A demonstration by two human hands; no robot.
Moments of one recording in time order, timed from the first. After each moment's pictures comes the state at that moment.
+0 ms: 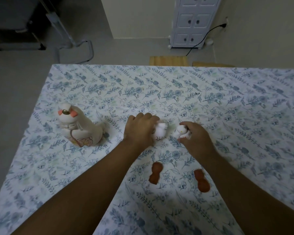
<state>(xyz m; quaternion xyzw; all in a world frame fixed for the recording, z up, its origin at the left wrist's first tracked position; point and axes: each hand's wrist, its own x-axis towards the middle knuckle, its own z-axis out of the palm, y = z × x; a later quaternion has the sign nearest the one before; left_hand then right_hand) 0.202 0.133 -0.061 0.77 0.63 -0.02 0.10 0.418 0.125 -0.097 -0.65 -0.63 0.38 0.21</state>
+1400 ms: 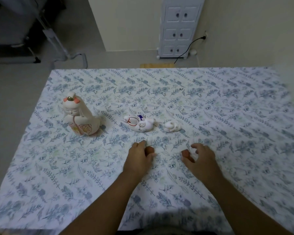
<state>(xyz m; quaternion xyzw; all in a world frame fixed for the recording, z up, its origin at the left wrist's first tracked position) 0.233 -0.010 -0.084 0.59 0.72 0.11 0.36 0.471 -0.016 -0.092 -0.74 -0.57 0.32 0.13</state>
